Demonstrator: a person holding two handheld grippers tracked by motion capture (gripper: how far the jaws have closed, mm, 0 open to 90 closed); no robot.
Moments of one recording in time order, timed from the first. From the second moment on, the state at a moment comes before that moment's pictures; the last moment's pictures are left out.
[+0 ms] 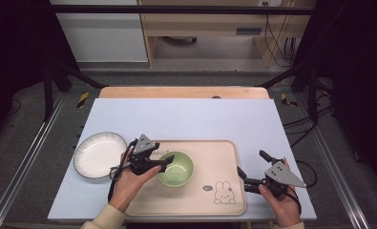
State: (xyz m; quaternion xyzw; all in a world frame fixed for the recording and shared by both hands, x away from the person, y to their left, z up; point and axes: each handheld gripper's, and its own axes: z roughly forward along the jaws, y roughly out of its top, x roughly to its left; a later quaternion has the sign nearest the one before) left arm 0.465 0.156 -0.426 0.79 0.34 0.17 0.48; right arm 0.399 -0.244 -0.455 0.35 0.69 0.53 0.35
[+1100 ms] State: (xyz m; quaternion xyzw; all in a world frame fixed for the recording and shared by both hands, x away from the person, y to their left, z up) left arm 0.432 0.215 -0.422 0.76 0.27 0.25 0.53; right arm 0.399 -0.243 -0.455 0.35 0.69 0.53 0.35
